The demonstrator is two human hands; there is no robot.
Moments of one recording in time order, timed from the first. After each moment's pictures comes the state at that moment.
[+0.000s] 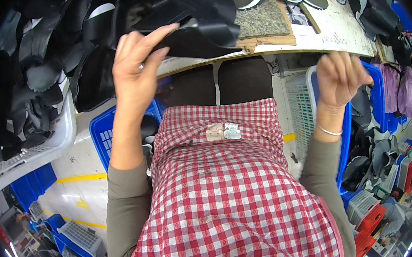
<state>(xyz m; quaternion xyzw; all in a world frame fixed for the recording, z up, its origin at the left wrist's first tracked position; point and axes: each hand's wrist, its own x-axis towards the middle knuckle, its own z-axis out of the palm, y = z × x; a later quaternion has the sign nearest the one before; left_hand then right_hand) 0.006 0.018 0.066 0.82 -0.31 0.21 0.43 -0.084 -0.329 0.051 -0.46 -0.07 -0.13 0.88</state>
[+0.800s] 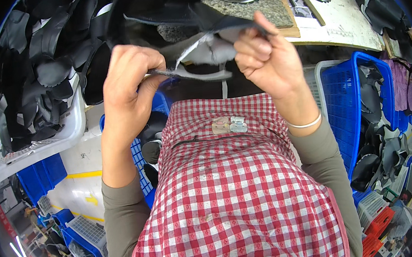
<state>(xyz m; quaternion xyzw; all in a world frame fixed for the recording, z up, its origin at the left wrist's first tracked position) -0.025 0.038 0.108 0.83 -0.42 0.16 0.32 -0.043 -0.240 0.035 -0.12 -0.02 0.21 0.97</state>
